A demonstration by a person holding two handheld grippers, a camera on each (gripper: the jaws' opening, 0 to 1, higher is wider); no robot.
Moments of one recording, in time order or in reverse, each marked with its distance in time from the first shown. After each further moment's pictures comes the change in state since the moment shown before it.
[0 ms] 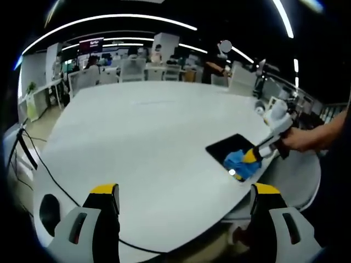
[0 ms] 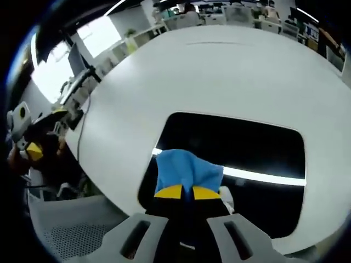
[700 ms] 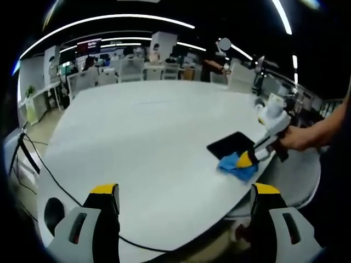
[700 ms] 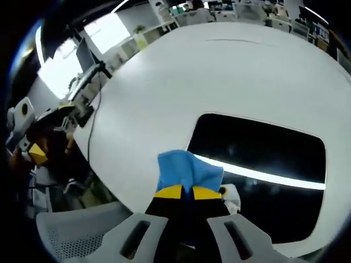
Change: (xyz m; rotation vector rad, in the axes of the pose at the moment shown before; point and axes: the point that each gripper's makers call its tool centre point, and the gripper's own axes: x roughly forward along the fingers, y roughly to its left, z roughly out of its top) left arm -0.003 0.004 0.004 0.023 0.008 0.003; right arm 0.012 0.036 0.005 -0.031 0.023 0.066
